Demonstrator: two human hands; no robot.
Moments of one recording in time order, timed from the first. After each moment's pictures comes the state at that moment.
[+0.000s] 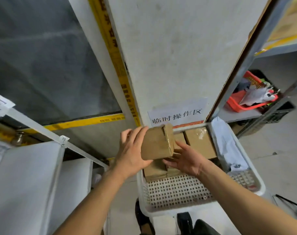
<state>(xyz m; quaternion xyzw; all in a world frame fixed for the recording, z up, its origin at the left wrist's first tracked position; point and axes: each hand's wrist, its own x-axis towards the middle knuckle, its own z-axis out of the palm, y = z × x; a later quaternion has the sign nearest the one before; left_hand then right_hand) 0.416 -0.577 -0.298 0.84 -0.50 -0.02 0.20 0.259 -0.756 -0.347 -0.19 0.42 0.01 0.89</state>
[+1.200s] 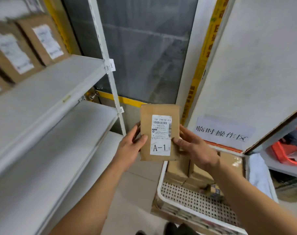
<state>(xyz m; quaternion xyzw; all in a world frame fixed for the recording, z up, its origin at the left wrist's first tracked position) 0.356 -0.374 -0.249 0.75 -0.08 -0.17 0.63 0.277 -0.621 -0.228 -0.67 0.09 0.08 0.73</state>
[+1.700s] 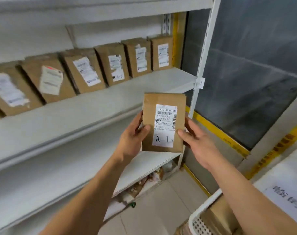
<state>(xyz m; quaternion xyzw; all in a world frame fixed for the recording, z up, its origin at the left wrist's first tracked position) 0.283 -0.246 -0.159 0.77 0.04 0.13 0.62 0.354 -0.479 -0.157 -0.71 -0.15 0.15 0.67</state>
